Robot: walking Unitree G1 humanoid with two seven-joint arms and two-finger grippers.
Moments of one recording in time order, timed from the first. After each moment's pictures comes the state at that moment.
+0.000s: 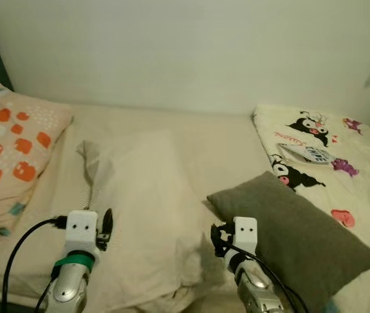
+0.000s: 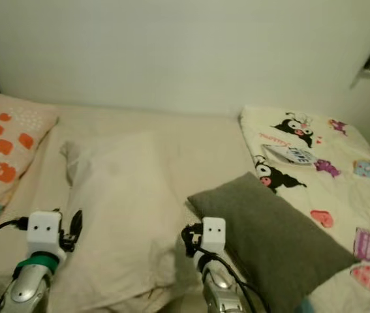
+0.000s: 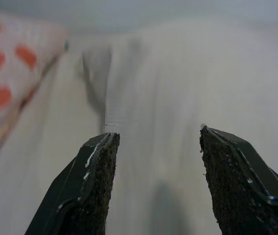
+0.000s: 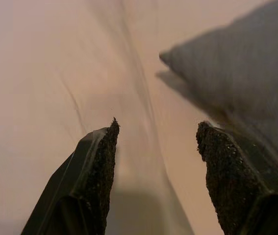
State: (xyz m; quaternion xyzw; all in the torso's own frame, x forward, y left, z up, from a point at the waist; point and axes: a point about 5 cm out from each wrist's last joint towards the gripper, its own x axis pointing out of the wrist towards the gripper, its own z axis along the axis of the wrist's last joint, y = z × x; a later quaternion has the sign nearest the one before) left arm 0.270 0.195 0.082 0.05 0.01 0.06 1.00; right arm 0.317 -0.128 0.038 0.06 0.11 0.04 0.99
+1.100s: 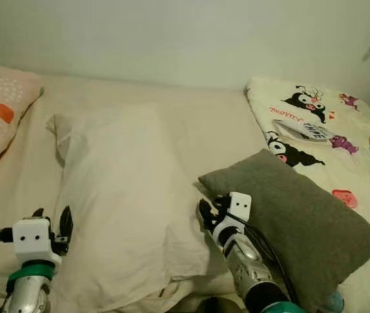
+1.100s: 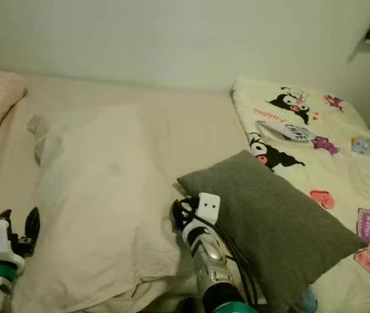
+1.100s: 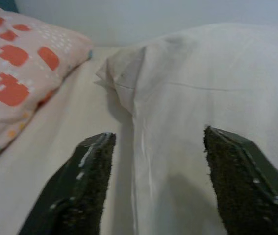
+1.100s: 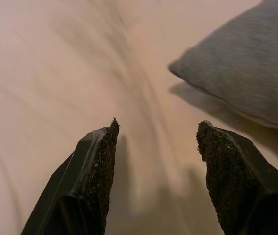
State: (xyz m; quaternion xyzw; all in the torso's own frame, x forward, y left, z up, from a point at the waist) left arm 0.256 0.246 0.109 0.04 -0.09 0.11 0.99; right arm 0.353 -0.101 0.081 0.20 0.08 0.09 0.97
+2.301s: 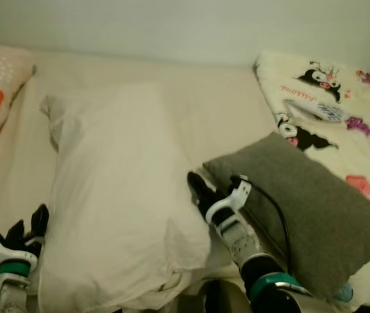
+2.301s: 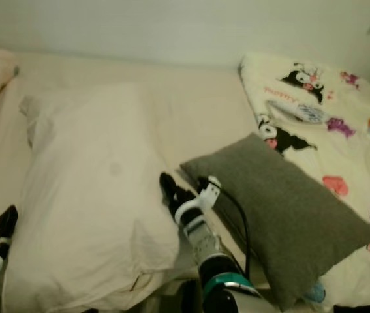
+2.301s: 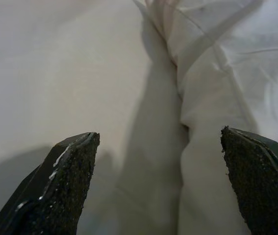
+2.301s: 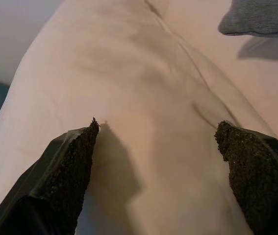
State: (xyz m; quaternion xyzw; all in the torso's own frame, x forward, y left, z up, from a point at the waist) left arm 0.273 0.309 0.080 -0.30 -0.09 0.10 0.95; right arm 0.373 -0.083 0.117 0.45 0.05 0.18 0.87
